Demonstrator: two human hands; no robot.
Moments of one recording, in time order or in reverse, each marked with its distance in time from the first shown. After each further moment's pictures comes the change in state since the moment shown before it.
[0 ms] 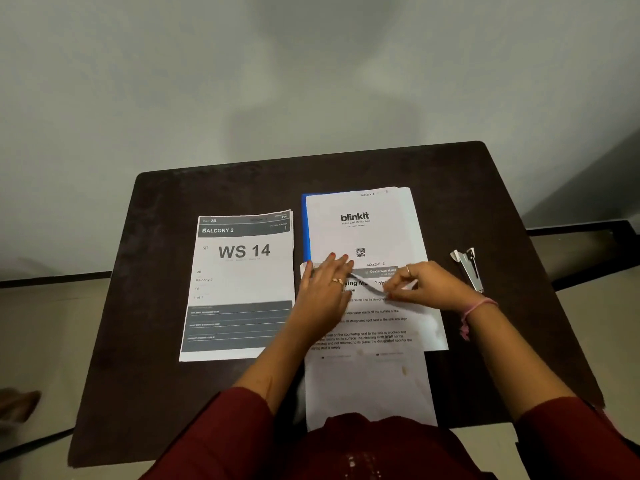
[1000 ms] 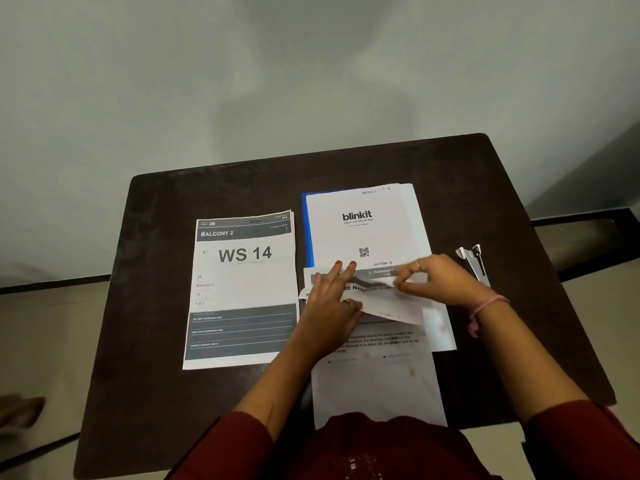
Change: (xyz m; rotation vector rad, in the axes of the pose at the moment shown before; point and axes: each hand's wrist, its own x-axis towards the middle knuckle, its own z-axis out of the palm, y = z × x) left_hand -0.014 -0.009 0.015 0.027 0.110 0.216; right_hand 0.003 -0.006 -0.008 -0.099 0.081 0.004
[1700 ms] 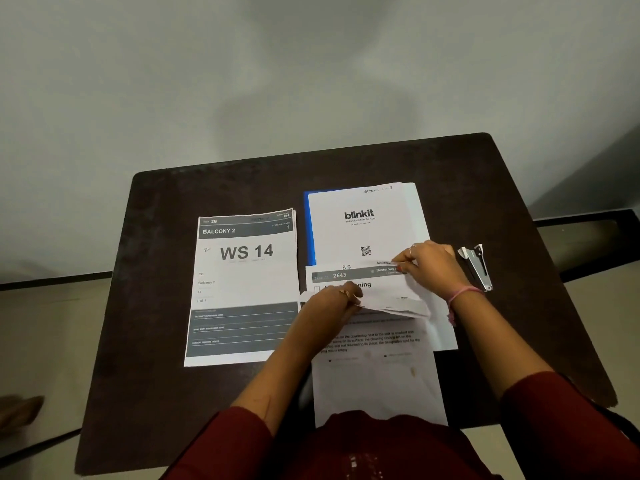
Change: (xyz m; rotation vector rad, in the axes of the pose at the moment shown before) left_hand 0.009 -0.001 -0.015 -0.214 -0.161 -0.198; right_hand 0.029 0.001 0.013 -0.350 0.205 0.168
